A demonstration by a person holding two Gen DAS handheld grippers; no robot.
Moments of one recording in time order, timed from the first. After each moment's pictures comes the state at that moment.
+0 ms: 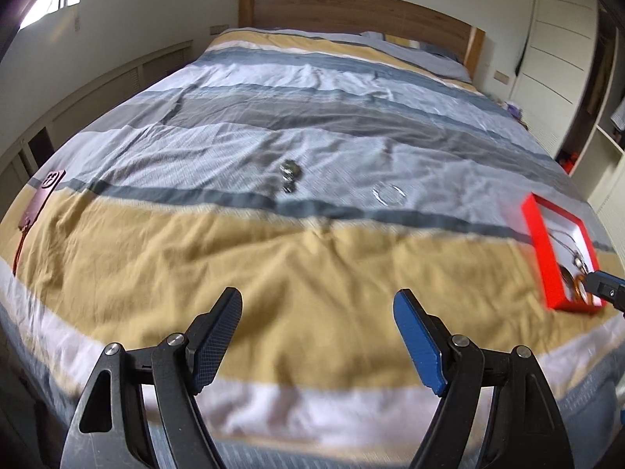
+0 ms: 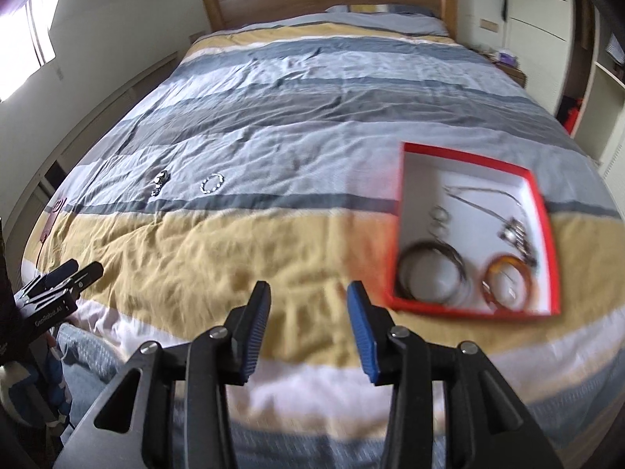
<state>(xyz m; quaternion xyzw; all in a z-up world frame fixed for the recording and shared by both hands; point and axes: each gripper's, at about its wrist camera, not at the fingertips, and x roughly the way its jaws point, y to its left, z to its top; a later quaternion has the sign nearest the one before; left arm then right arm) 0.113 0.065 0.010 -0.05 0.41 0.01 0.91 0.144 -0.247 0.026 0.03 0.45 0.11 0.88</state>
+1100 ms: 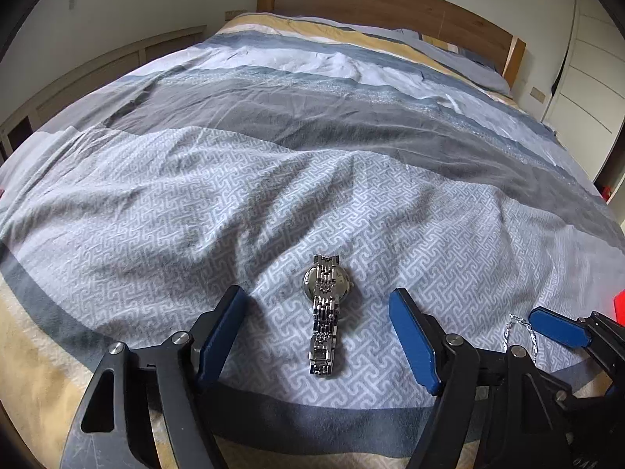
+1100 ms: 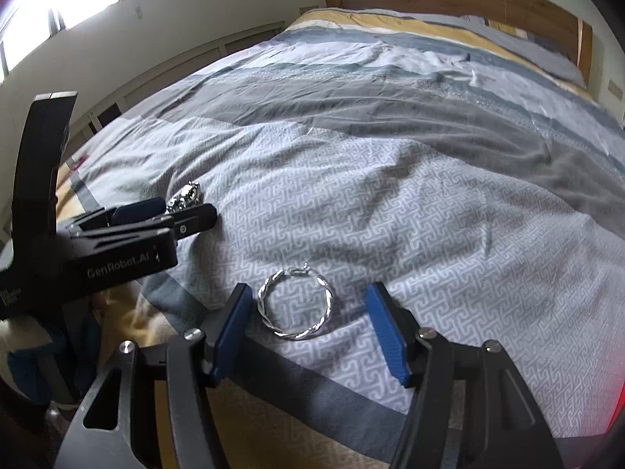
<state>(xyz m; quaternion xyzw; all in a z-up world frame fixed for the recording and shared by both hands) 0.317 0.109 -0.075 -0.08 0.41 0.03 0.91 0.323 -0.081 -0.075 -0.05 0.42 0.28 0.86</state>
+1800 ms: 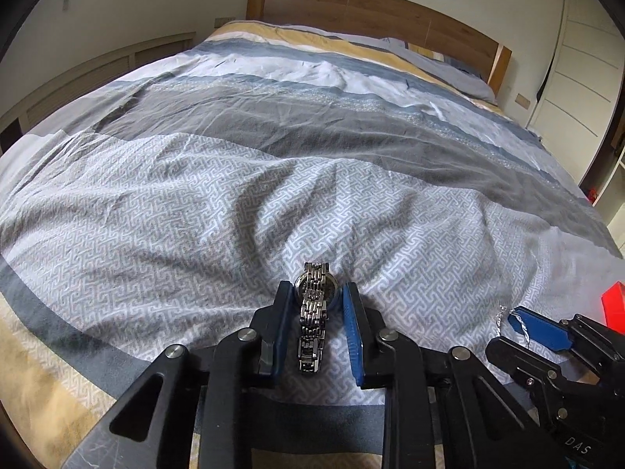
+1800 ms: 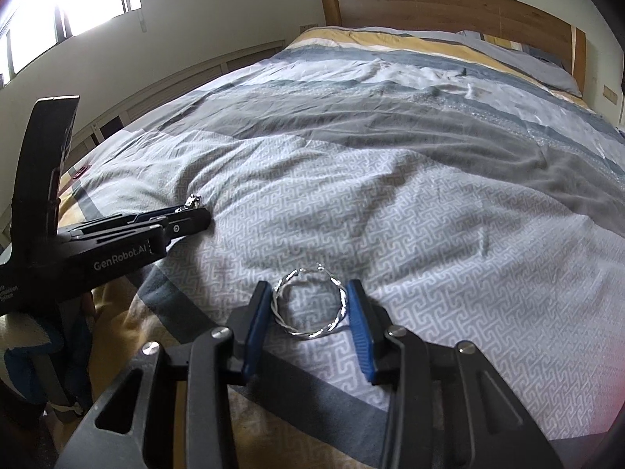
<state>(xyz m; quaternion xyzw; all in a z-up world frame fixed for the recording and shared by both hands) 0.310 0.109 -0.071 -0.09 0.39 0.01 0.92 0.317 -0.088 -0.075 -0.03 0.38 0.28 0.88</state>
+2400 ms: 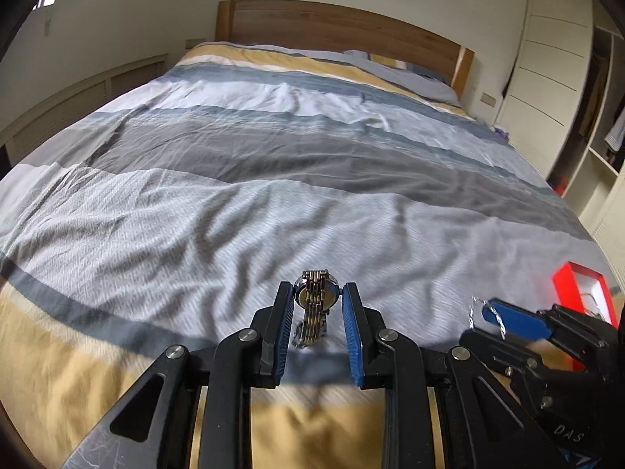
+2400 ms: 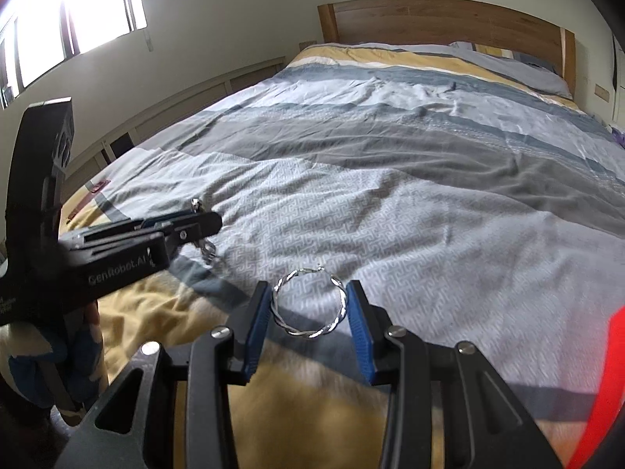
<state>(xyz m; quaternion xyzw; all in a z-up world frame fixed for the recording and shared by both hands) 0.263 0.063 -0.023 -0.07 0.37 -0.04 0.93 0.272 -0.124 -0.034 -0.01 0.36 0.28 0.89</state>
